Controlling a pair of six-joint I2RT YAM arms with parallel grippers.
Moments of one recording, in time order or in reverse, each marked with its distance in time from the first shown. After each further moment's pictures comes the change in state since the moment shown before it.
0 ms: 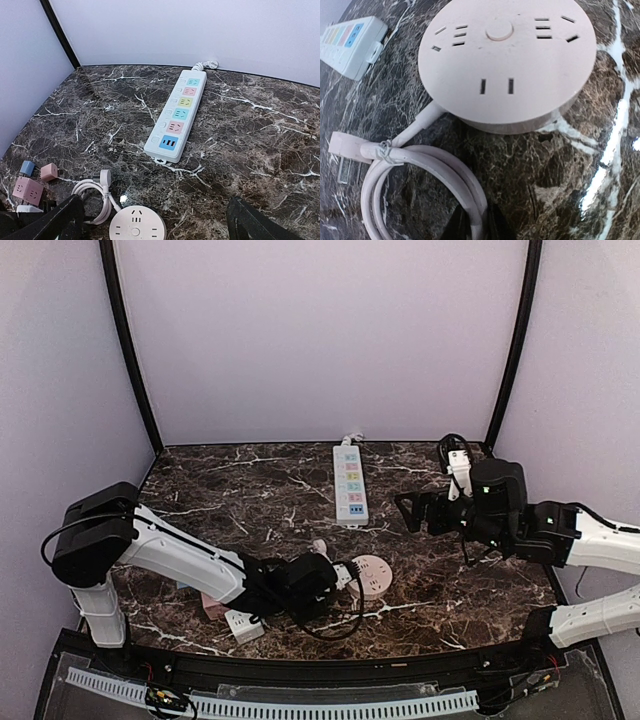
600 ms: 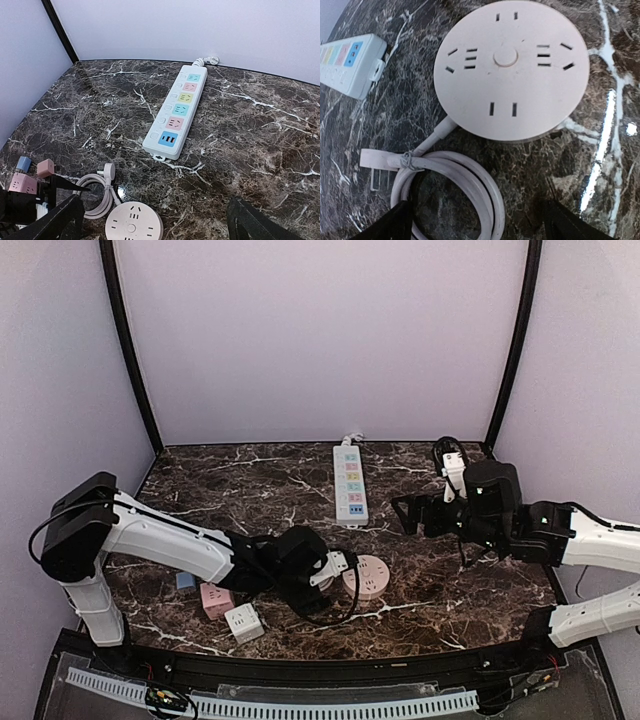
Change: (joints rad) left arm 0.079 -0.056 0.006 -0.009 0.137 0.193; right arm 0.000 0.029 -0.001 0.004 -0.005 -0.004
